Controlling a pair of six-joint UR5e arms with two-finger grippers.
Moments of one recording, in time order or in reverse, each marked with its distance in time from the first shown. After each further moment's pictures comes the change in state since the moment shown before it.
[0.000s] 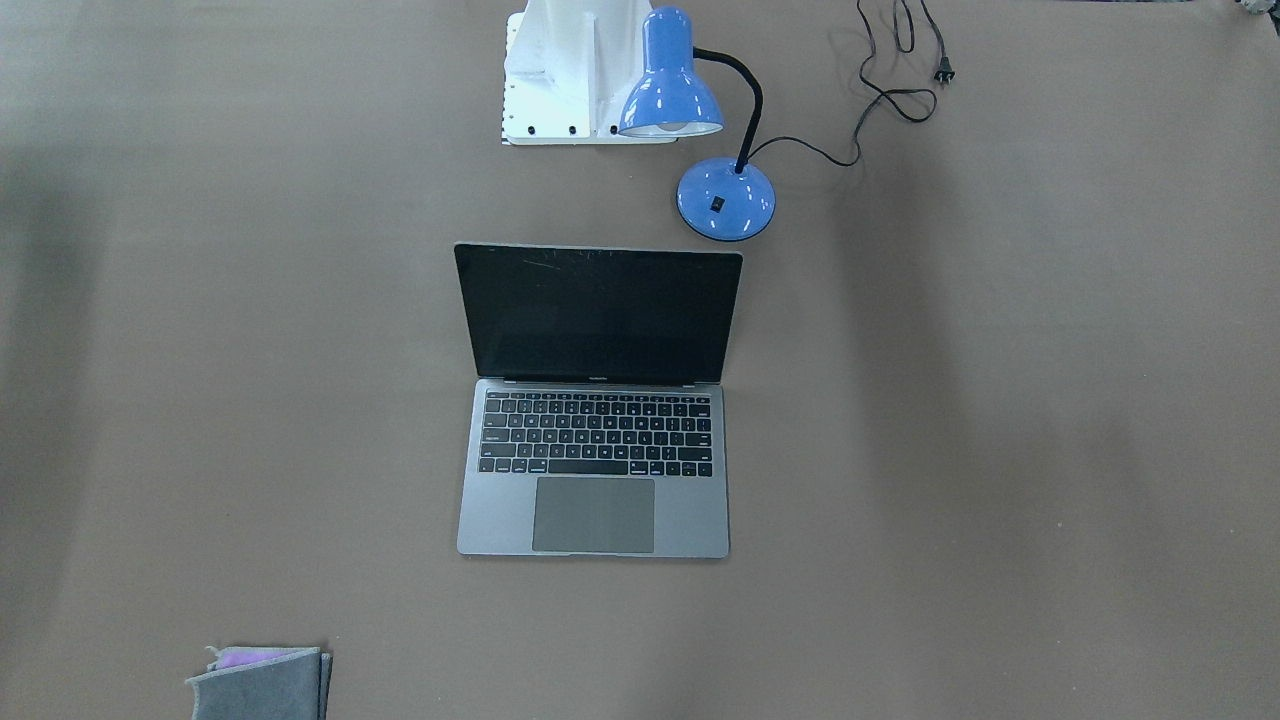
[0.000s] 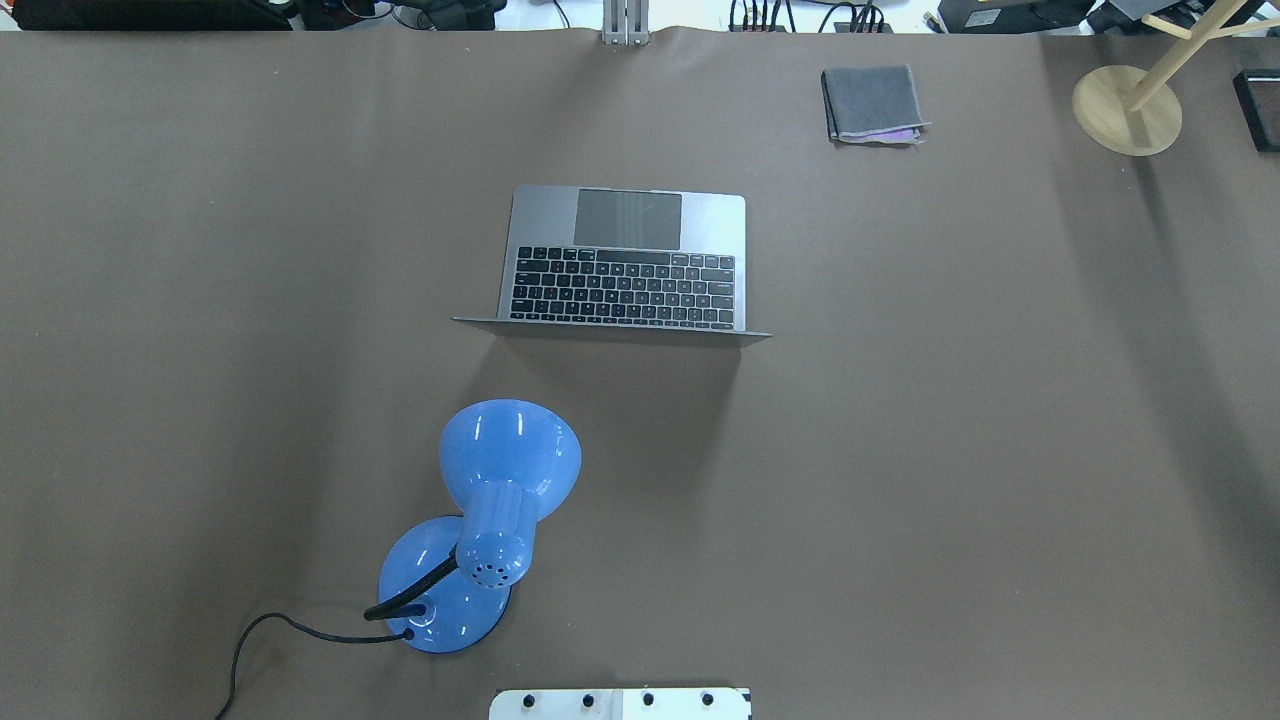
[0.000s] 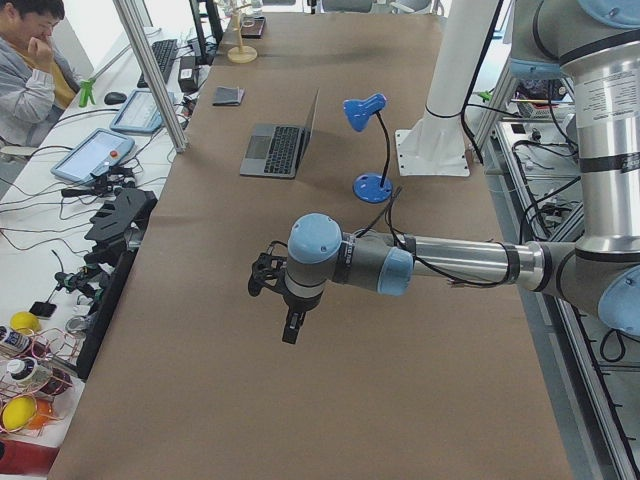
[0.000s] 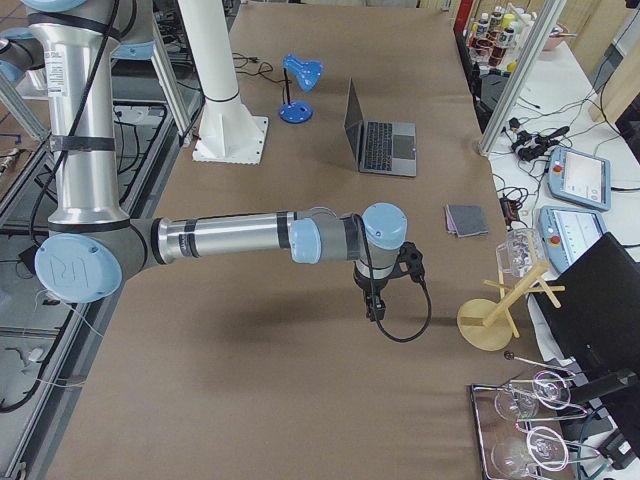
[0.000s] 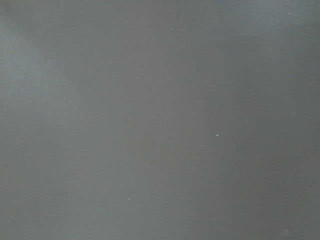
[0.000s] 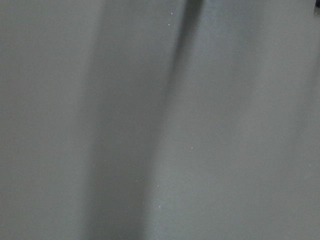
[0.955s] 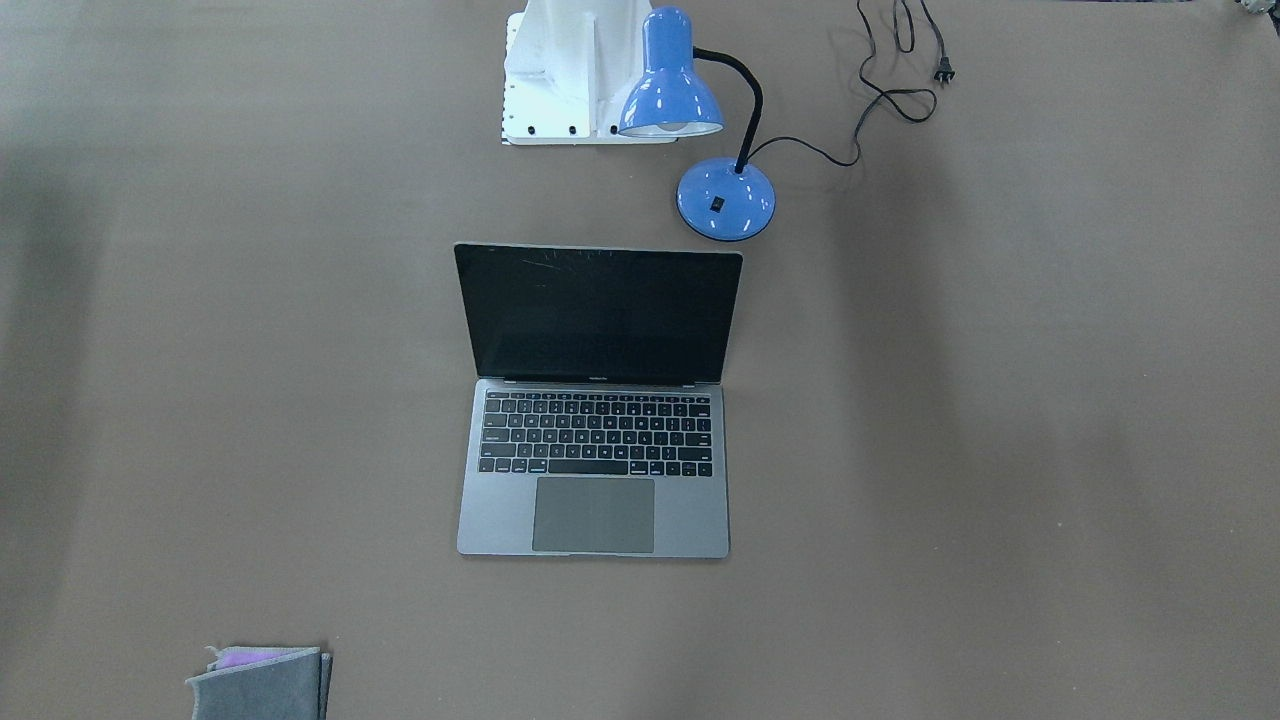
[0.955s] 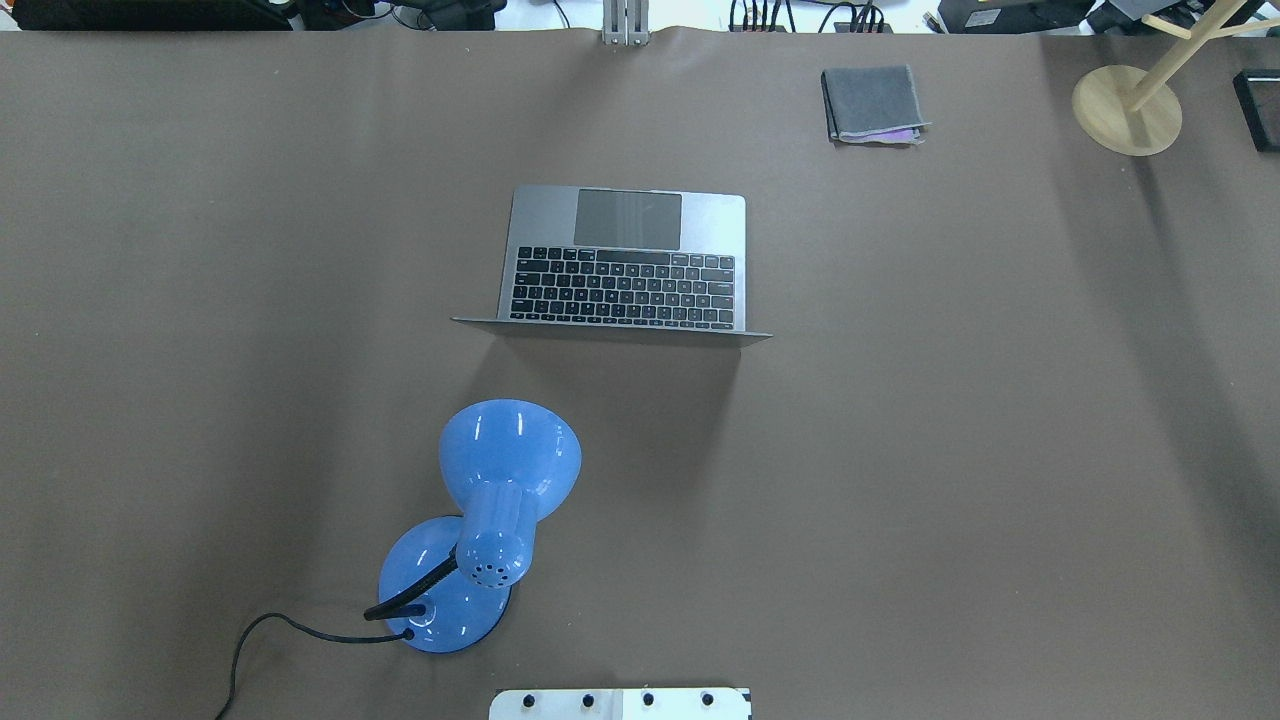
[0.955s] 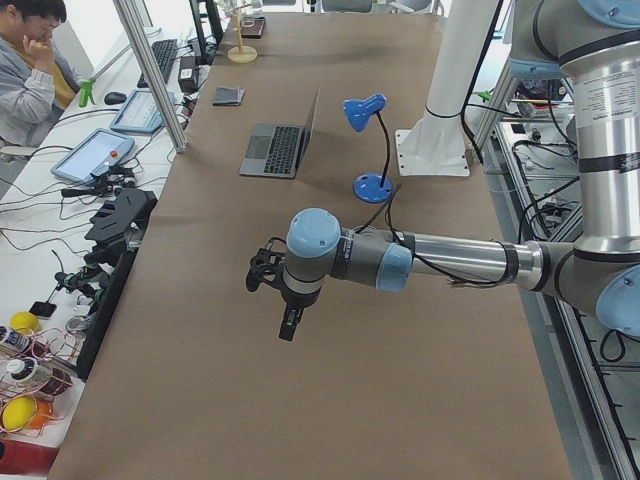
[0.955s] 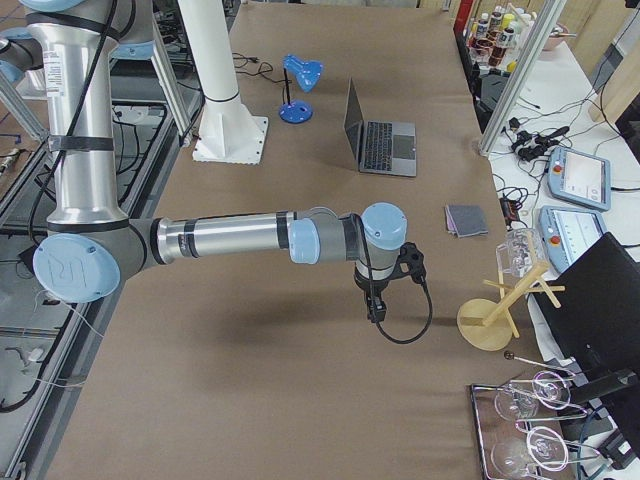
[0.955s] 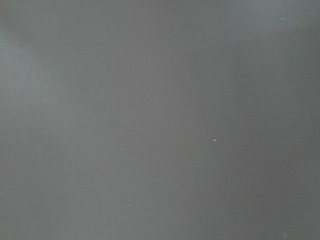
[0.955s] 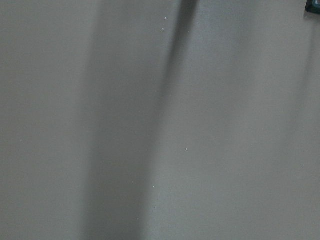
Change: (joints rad) left arm 0.001 -0.002 -0.013 0.007 0.021 0.011; right arm 0.015 0.001 0.002 0.000 -0.004 -0.002
